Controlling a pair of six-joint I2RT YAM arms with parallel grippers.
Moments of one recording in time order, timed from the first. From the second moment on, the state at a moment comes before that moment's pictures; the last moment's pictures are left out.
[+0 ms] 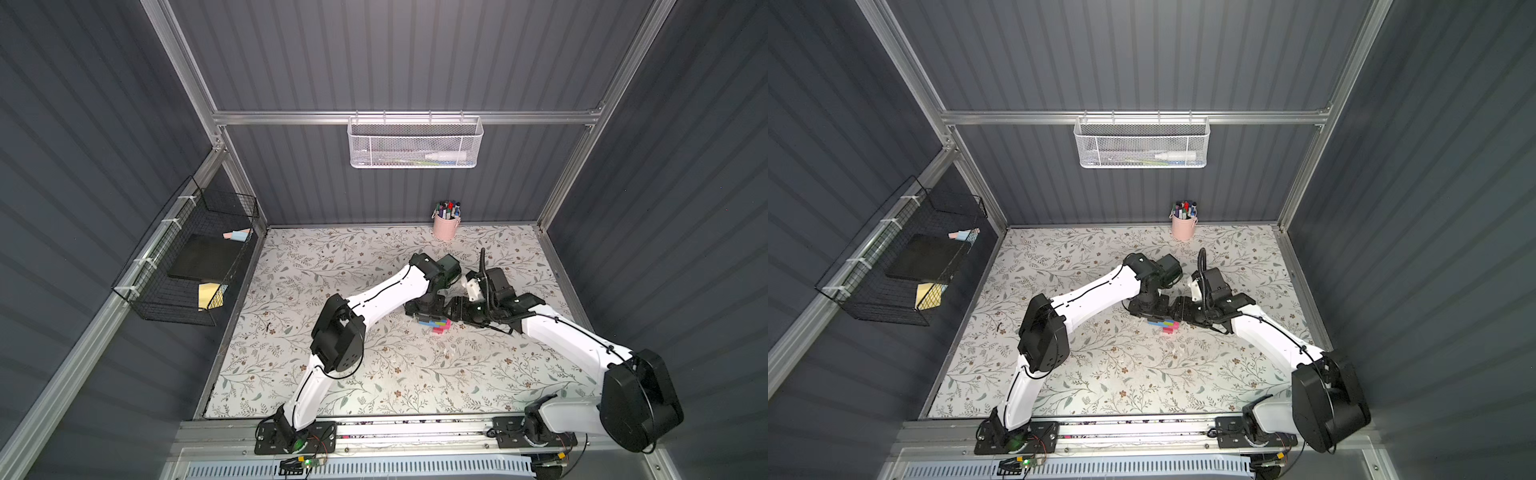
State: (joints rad) left arm -0.91 2.19 2.04 -1.30 0.00 -0.62; right arm 0.46 1.34 0.84 -0.48 -0.32 0.54
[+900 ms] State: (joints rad) left arm -0.91 2.07 1.98 -1.18 -0.01 -0.64; right arm 0.46 1.35 0.85 -0.50 -0.32 0.54
